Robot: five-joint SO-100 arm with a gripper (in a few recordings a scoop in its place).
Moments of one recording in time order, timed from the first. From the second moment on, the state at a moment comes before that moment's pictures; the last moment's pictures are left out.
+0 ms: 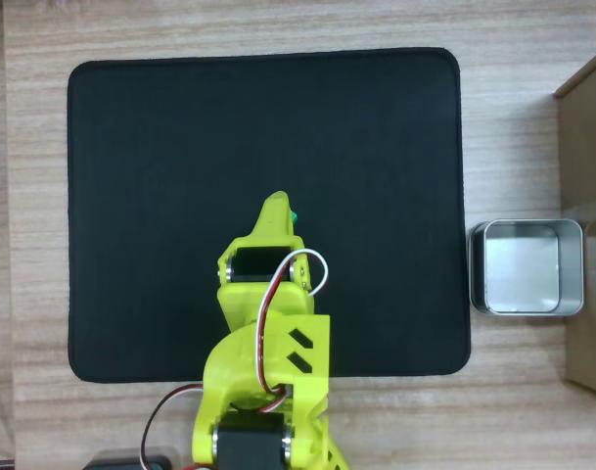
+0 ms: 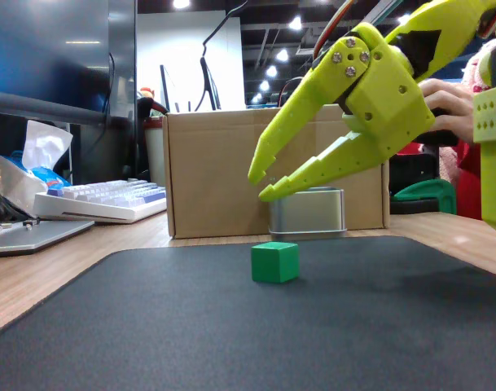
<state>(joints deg) 3.3 191.5 177.1 43.8 -1.7</state>
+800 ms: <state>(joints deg) 4.9 165.8 147.5 64.5 -36.4</state>
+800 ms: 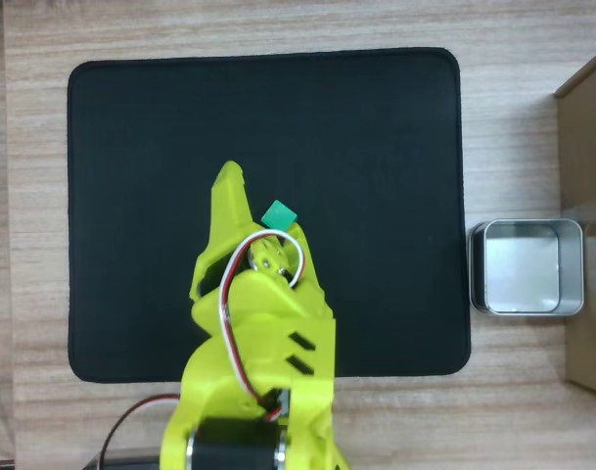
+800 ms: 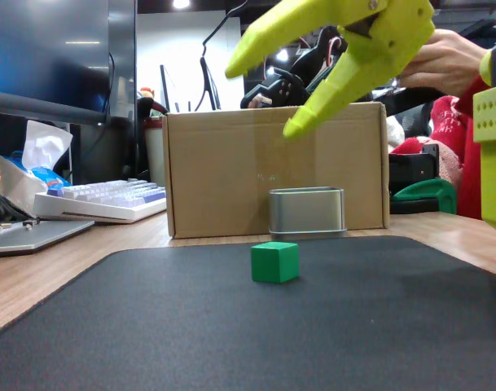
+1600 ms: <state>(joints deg) 4.9 107.2 121.6 67.1 -52.5</state>
